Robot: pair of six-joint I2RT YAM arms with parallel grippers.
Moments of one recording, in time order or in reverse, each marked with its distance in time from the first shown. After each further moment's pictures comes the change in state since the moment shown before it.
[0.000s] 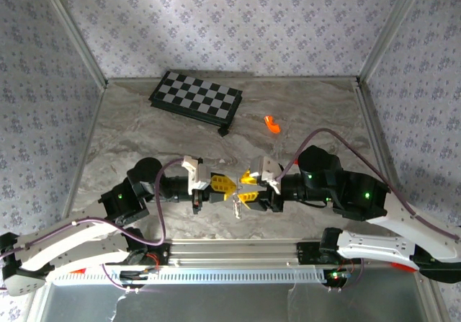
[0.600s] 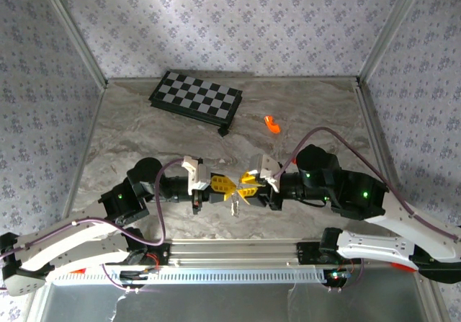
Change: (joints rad) left arm 0.000 0.000 0.000 0.000 0.004 0.000; right arm -0.011 0.011 0.000 -0.002 0.014 0.010
